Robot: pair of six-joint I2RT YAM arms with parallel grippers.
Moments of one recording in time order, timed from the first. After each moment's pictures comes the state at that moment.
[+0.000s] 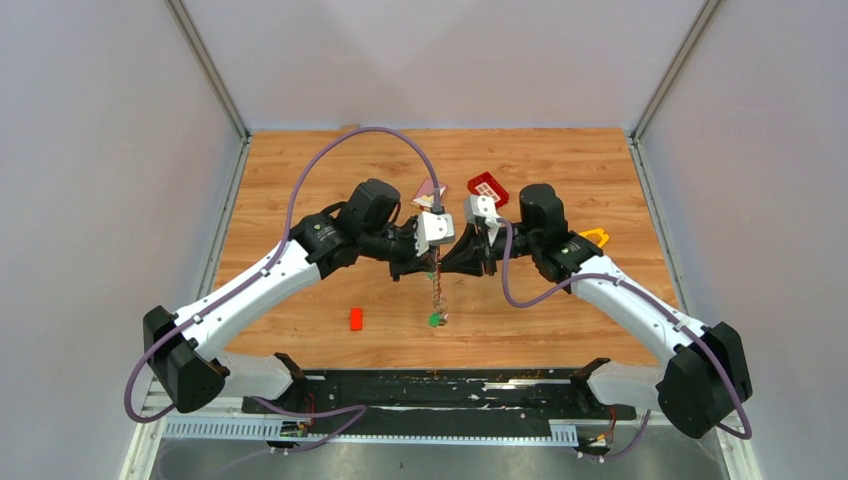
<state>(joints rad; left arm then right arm) -0.80 1.29 1.24 -0.66 0.51 0.43 0.56 1.22 0.89 0.00 -1.09 -0.28</state>
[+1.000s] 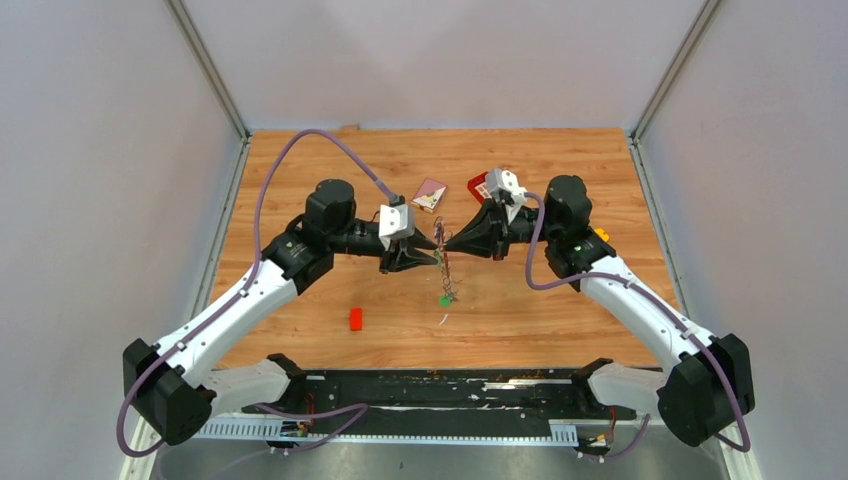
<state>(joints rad) -0.63 1.12 1.02 -0.22 0.87 0.37 0.48 1.19 0.90 0.28 -1.15 0.04</state>
